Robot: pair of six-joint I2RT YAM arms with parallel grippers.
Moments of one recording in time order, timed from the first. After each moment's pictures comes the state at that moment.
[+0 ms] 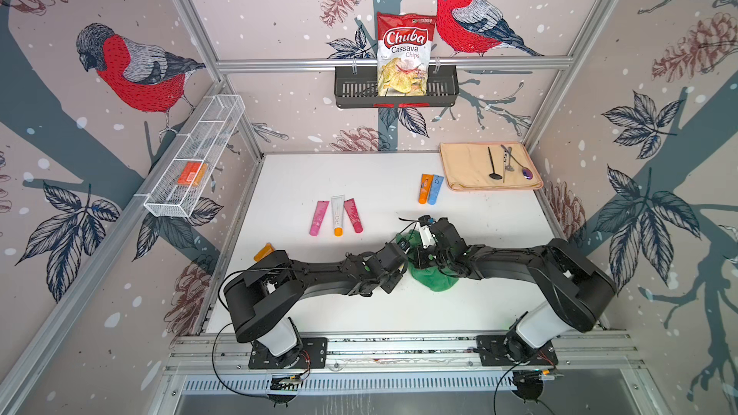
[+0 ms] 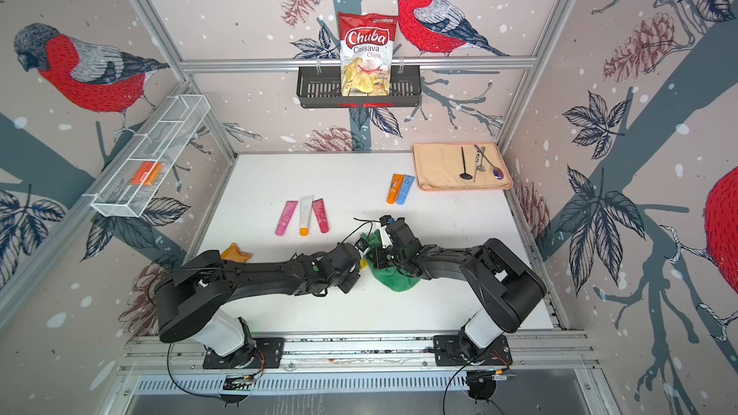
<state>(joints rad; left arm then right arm) -1.02 1.60 0.74 -0.16 -0.19 -0.19 0.74 1.61 0.59 0.23 -0.33 0.48</state>
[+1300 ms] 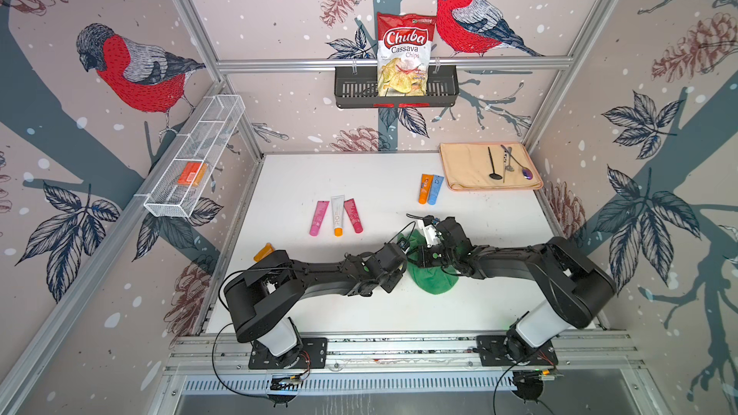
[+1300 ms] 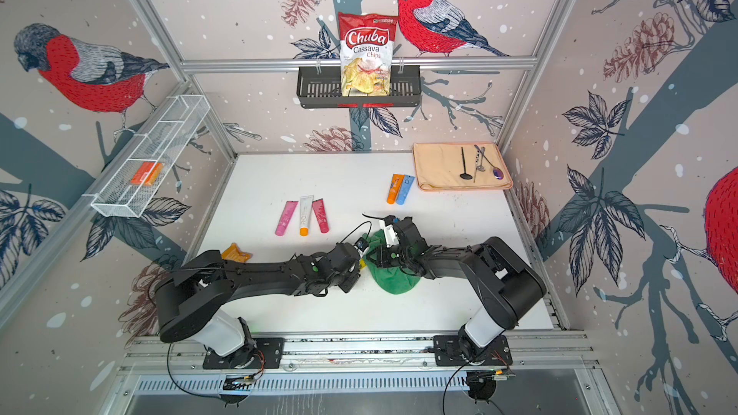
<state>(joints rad) -1.01 1.59 0.73 -0.13 -0.18 -0.19 0.66 1.64 0.56 0.34 -0.54 0.55</state>
